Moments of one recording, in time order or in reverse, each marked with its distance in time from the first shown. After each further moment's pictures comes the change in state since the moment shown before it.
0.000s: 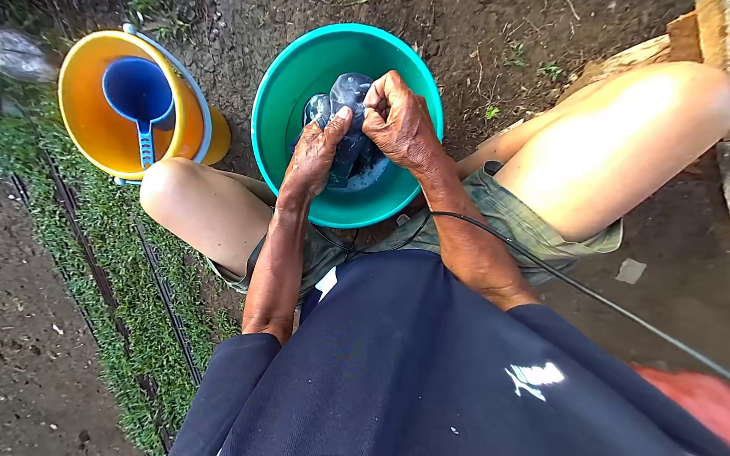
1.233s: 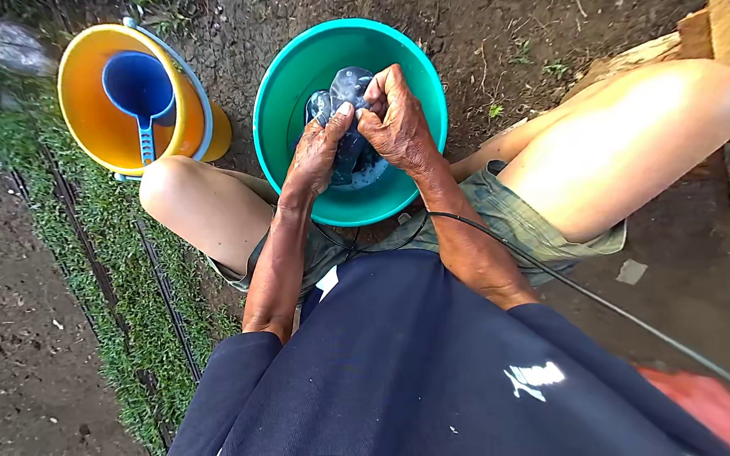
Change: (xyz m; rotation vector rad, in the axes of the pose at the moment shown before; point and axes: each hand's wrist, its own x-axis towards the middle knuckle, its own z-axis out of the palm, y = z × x) left_hand -0.001 -0.002 0.002 -0.095 0.024 -0.007; right_hand -0.015 -0.039 -0.004 -0.111 0.116 -0.157
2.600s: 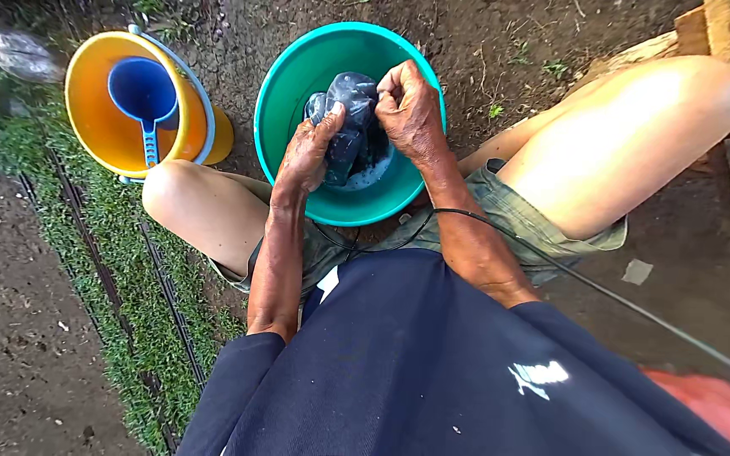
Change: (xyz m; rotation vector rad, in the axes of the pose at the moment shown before) left_hand -0.002 0.011 -0.011 0.005 -0.041 -0.041; right_hand 0.015 0.058 0.013 0.021 0.042 0.200
